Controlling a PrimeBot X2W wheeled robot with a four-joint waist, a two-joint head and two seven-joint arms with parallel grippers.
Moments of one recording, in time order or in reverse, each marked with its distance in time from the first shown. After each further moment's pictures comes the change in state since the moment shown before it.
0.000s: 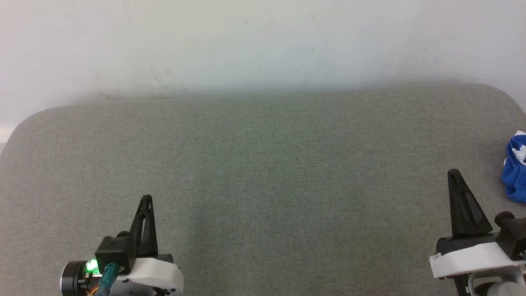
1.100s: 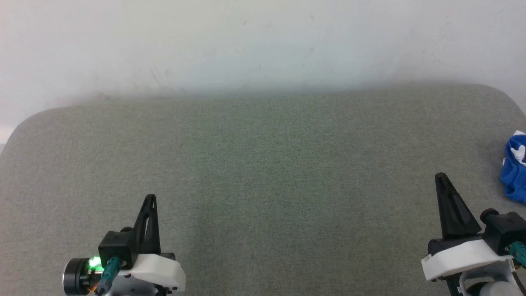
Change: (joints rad) left arm 0.000 -0.011 0.008 -0.025 0.018 -0.020 0.069; right arm -0.001 0.006 0.026 0.000 -0.020 0.000 0.069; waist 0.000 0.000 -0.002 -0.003
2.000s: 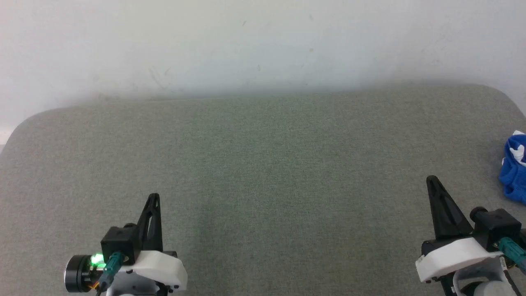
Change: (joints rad) left arm -0.002 -0.012 0.008 -0.022 0.017 -0.025 0.053; right arm -0.002 0.009 0.016 -0.001 -0.023 0.000 0.053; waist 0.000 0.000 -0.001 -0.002
